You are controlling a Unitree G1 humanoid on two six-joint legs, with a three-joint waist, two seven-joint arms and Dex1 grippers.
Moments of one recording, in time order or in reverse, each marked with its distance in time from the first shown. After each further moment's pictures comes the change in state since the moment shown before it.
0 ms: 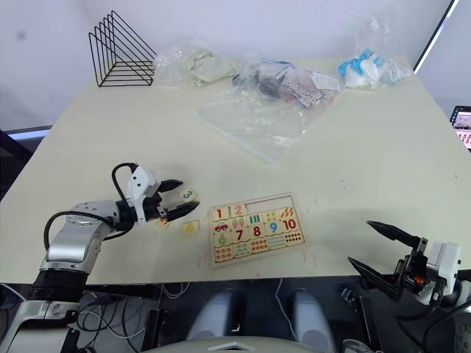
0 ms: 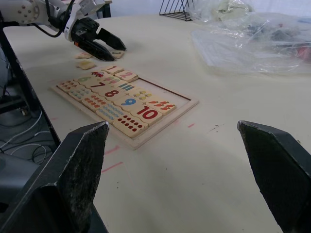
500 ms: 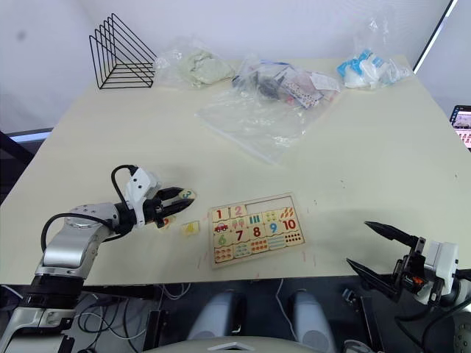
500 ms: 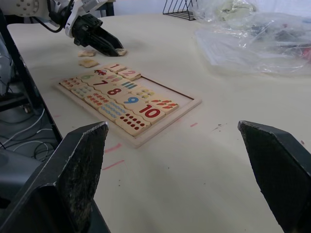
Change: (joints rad) left arm 0.037 0.012 0.001 -0.072 0.010 0.062 0.046; right arm -0.014 -0.003 0.002 0.002 -0.013 -0.001 0.011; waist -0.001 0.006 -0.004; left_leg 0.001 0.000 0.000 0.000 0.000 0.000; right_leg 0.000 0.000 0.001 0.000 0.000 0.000
